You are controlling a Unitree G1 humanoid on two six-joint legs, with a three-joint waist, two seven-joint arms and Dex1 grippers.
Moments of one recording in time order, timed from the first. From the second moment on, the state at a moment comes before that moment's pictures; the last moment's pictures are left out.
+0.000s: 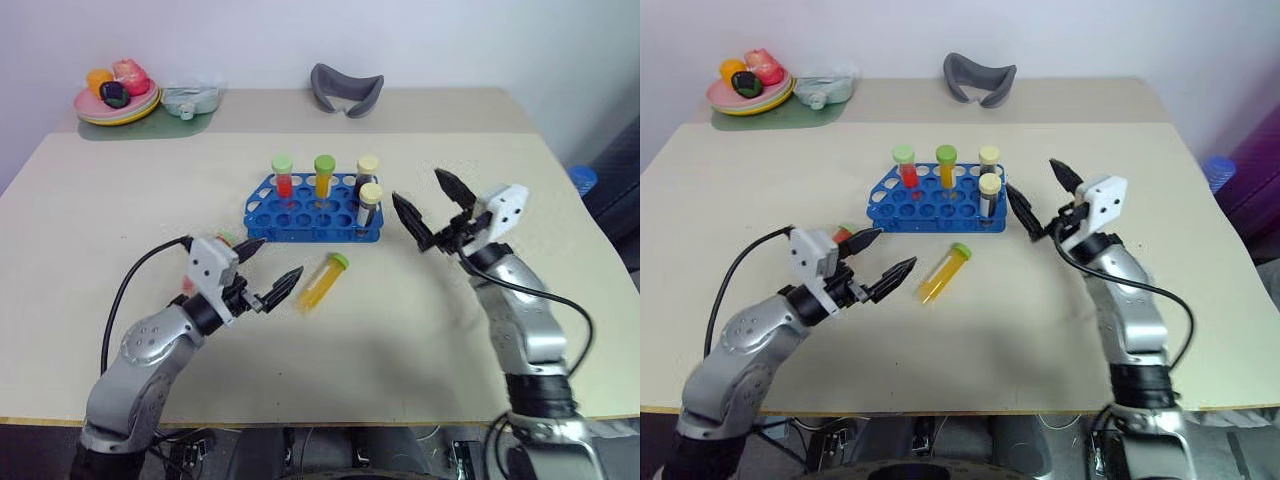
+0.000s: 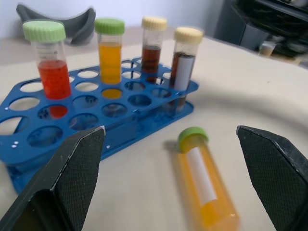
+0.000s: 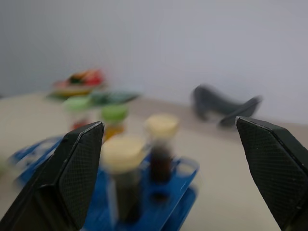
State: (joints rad) left arm -0.03 0.46 0.02 -0.55 -0.48 0.49 -0.50; right arm -0.24 -0.44 -0.11 -0.19 0.49 0.13 0.61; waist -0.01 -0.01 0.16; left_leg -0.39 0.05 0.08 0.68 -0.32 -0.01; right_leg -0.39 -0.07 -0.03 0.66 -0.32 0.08
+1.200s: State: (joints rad) left arm -0.46 0.62 -0.15 -0.63 -0.60 1.20 -0.43; right arm -0.03 -0.67 -0.09 -0.31 0.44 0.25 0.88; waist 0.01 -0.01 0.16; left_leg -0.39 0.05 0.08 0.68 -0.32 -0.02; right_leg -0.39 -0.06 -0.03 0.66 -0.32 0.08
